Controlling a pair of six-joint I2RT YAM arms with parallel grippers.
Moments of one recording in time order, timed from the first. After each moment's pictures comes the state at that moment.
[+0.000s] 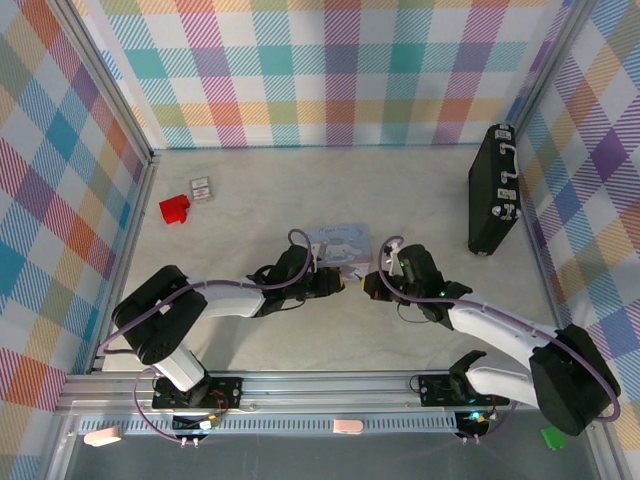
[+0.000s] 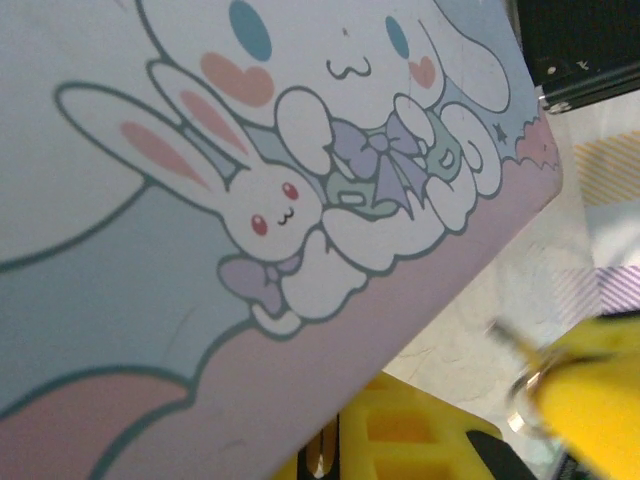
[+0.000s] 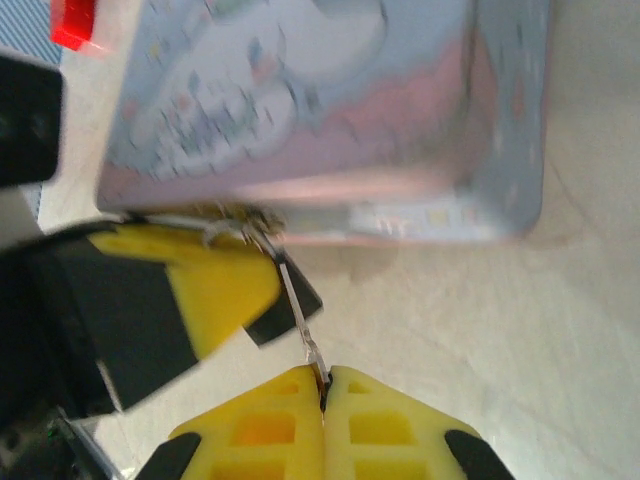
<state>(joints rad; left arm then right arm) -0.81 1.63 0.68 0.32 0.22 -0.86 0.61 1.12 0.45 -0.04 -0.31 0.76</state>
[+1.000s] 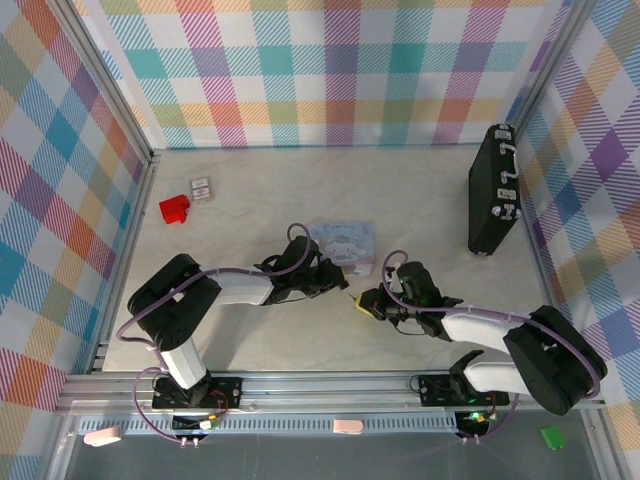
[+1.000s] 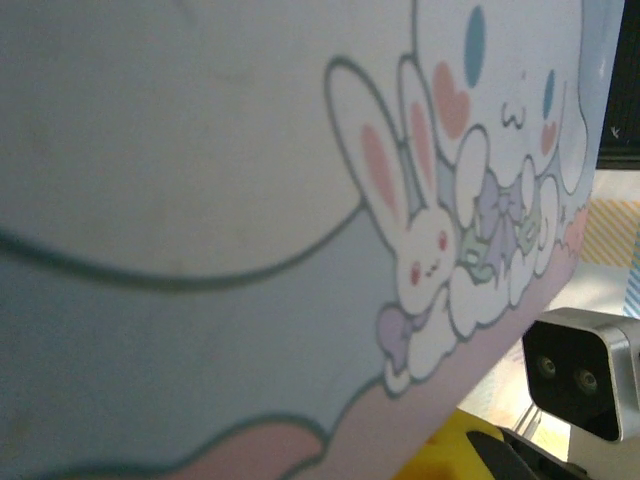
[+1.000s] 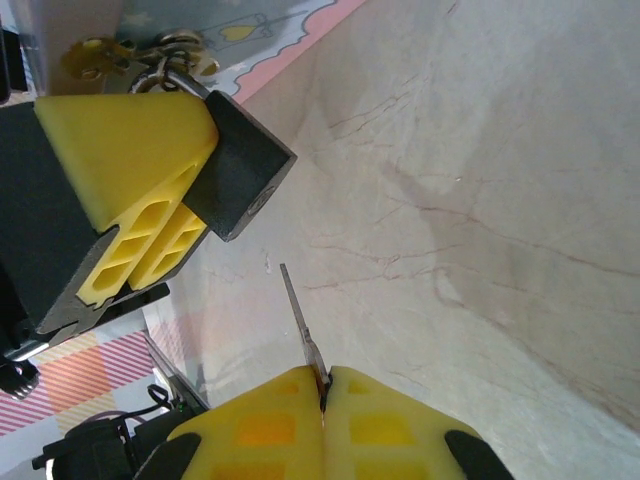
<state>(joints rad) -0.76 1.73 0.77 0.26 0.31 -1.09 0.60 1.26 0.28 0.28 -0.48 1.15</state>
